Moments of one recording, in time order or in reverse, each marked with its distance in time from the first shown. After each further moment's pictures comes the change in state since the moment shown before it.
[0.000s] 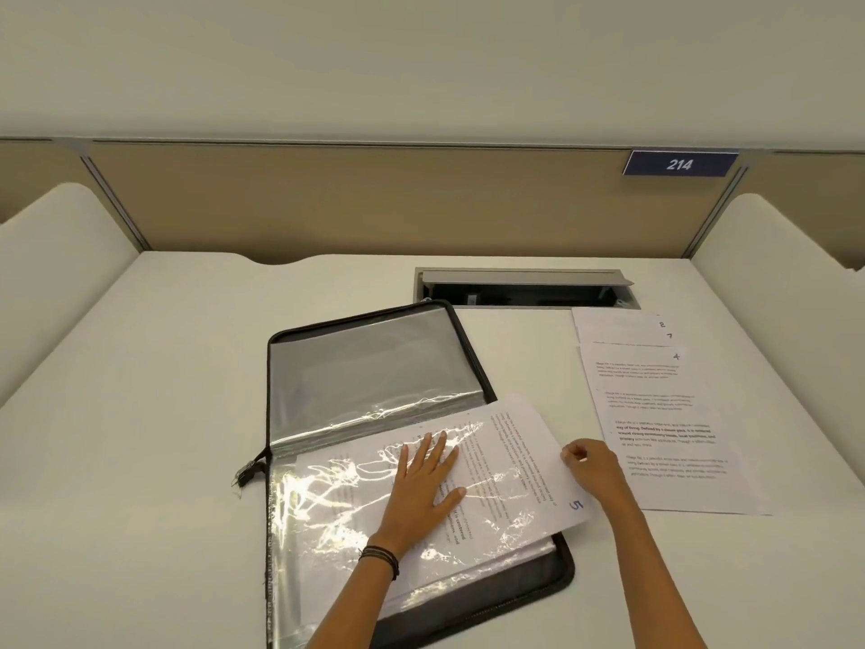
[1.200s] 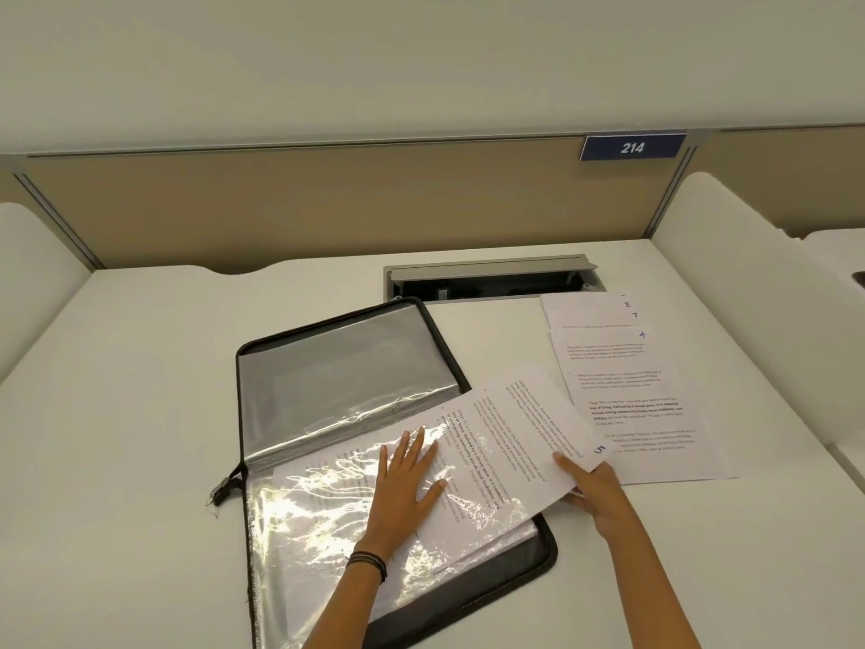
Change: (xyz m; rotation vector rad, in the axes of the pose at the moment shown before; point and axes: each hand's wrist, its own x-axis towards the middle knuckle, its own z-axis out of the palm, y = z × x) left_hand 0.002 0.000 0.007 -0.084 0.098 0.002; right_hand -0.036 0.031 -0.003 0.913 -0.026 0.252
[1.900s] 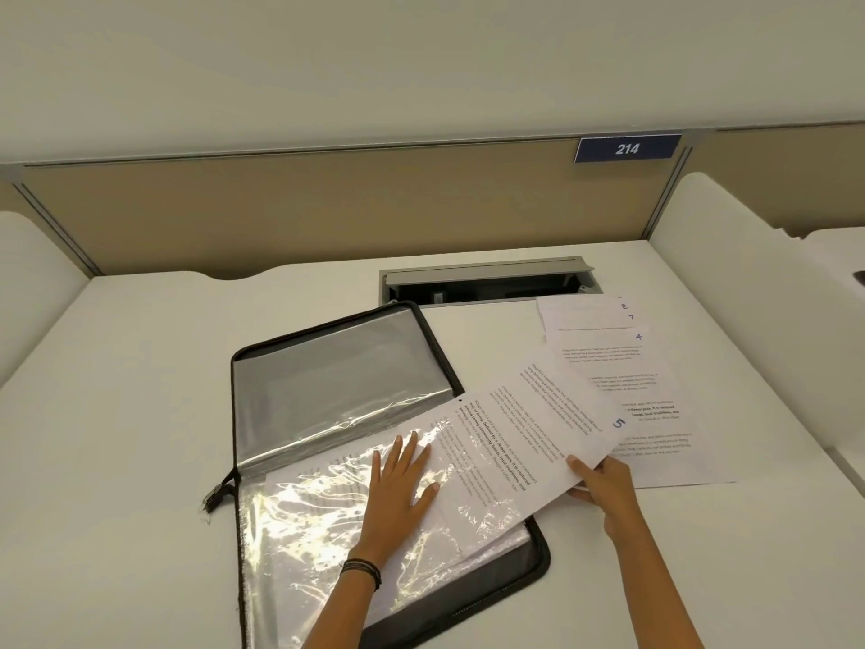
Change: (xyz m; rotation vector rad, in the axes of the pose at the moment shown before) left_hand -0.001 0.007 0.001 0.025 0.026 -0.023; right_hand 0.016 -0.003 -0.019 -0.066 0.108 -0.098
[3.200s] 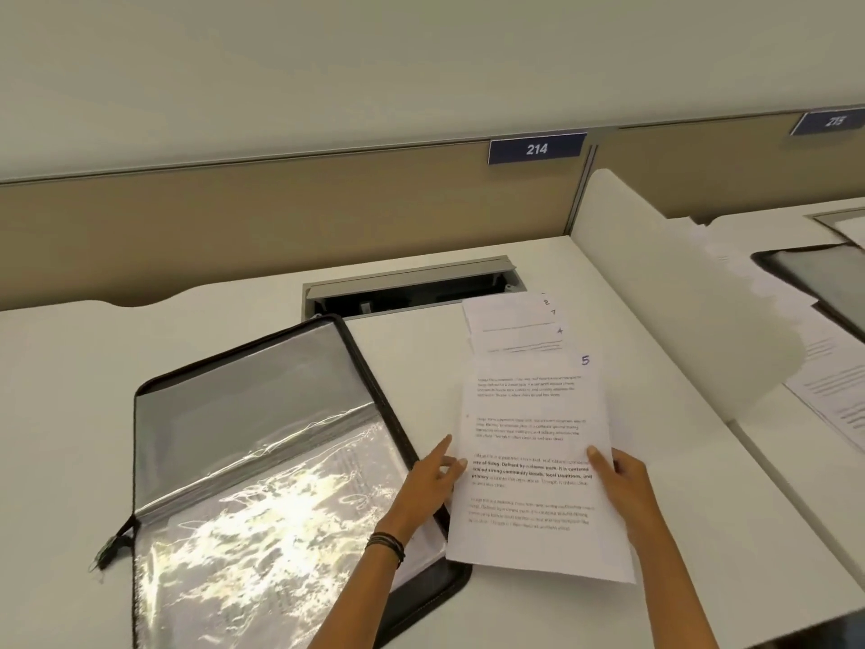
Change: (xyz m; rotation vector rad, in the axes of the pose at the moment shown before) left_hand 0.074 0.140 0.022 -0.708 -0.371 -0.223; right_hand 0.014 -0.018 -0.120 -0.162 0.093 -0.163
